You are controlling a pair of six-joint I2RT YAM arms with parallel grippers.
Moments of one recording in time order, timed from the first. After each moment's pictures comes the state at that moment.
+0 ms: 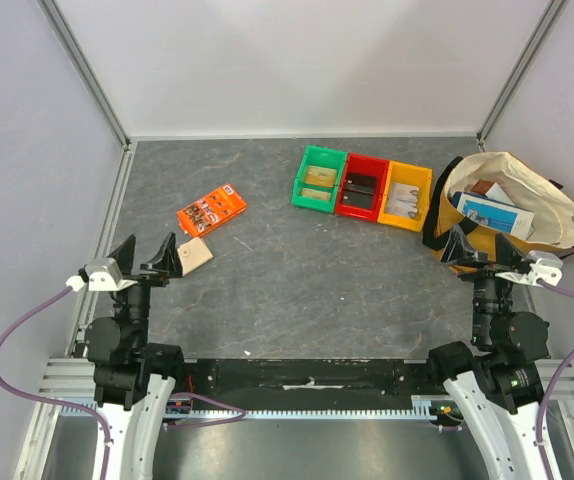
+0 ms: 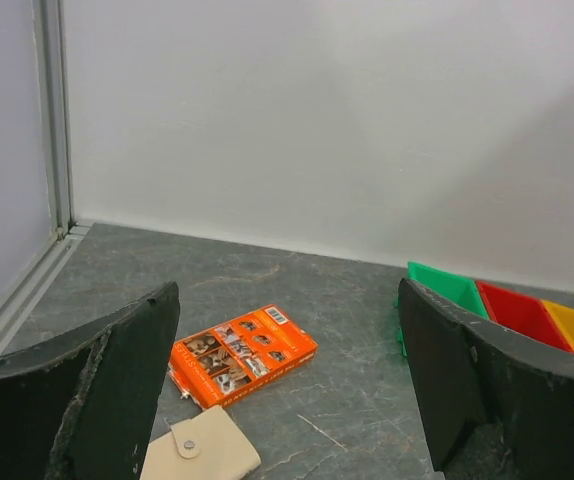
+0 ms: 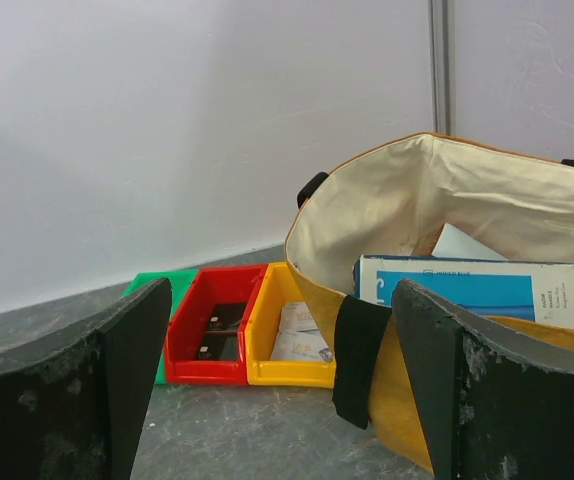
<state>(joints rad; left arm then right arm) -0.11 0.01 0.44 -0.08 -0.10 -0.20 0.28 0.09 0.55 -0.12 0.40 0.11</state>
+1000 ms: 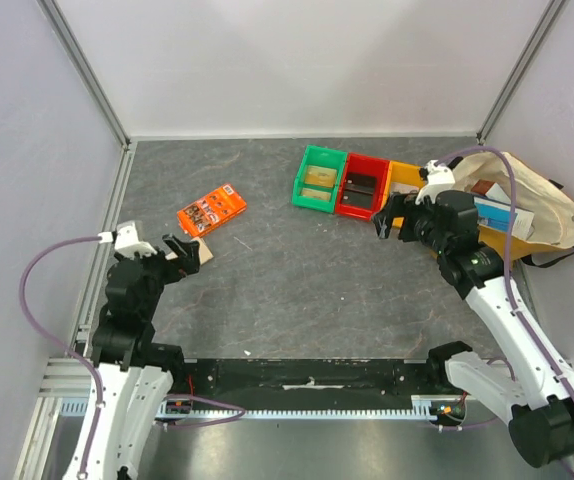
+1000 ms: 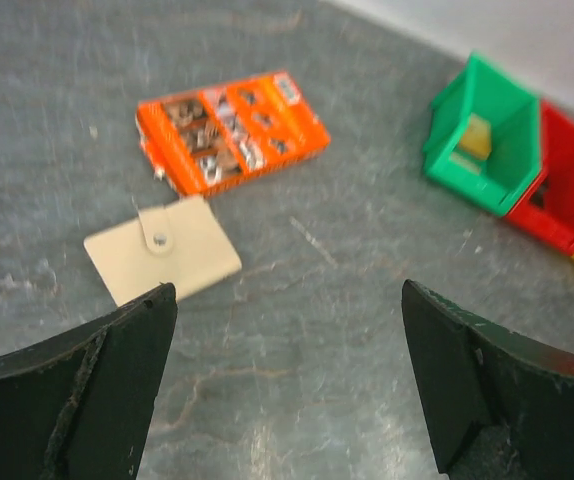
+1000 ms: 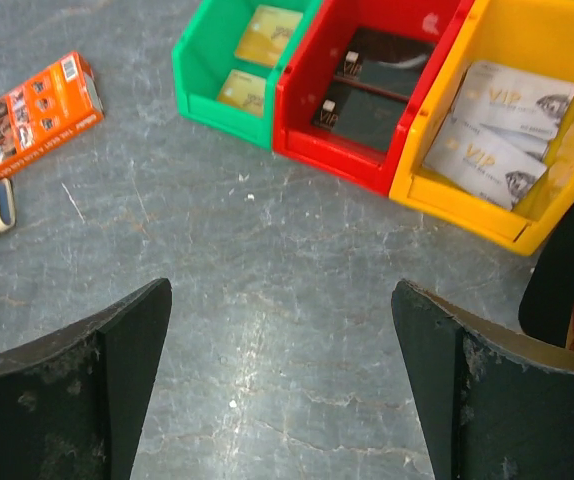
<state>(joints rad) -0.11 0.31 0.55 -0.42 -0.08 -0.42 0.28 0.93 0.87 -0.33 -0.08 0.25</state>
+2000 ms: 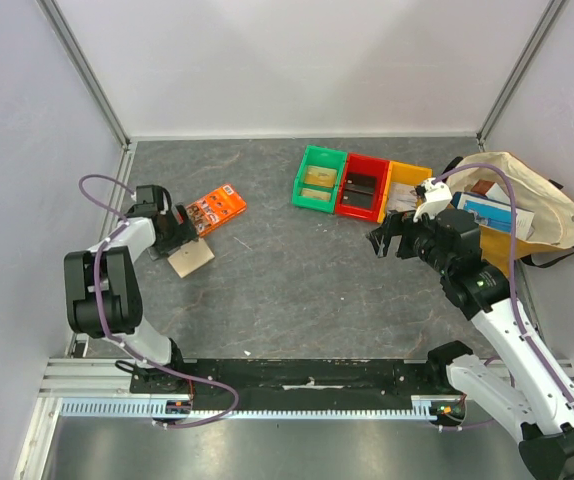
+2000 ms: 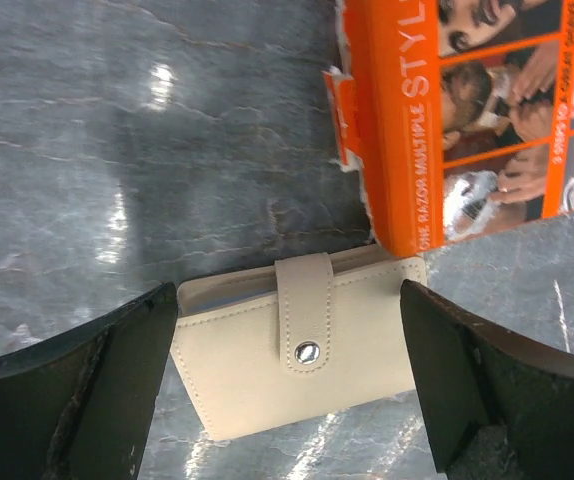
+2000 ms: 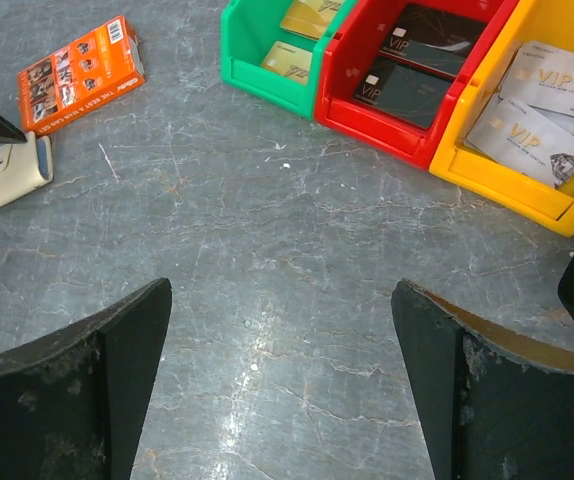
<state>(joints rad) 0.12 1.61 0.94 -0.39 -0.02 -0.37 0.35 0.80 0.80 -0.38 -0.10 0.26</state>
